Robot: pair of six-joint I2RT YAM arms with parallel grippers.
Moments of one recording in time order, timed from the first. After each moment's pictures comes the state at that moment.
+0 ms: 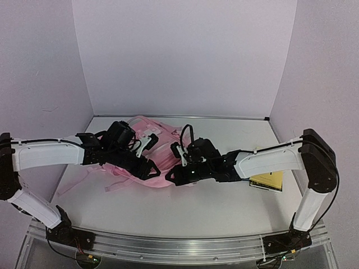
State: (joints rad) left arm -0.83 1.41 0.95 -0.35 0.27 -0.24; right arm 1.02 1.82 1.12 0.06 -0.17 0.58
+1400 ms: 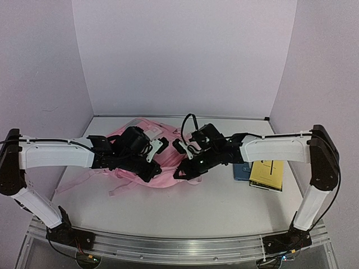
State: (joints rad) left arm -0.96 1.49 1.02 -0.37 0.00 -0.19; right arm 0.91 1.79 1.26 -0.31 -0.36 0.37
